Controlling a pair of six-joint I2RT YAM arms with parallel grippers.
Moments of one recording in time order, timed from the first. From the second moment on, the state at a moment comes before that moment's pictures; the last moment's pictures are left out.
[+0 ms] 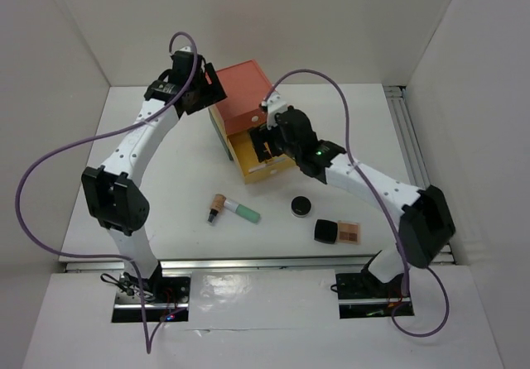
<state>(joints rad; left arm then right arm) -0.28 1.78 1.85 -0.72 -0.14 -0.64 0.71 1.59 1.25 -0.10 0.15 0.00</state>
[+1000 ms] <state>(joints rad) -0.26 1.96 1.92 -0.60 -0.05 -0.63 0.67 1.70 1.00 0.07 0.10 0.08</state>
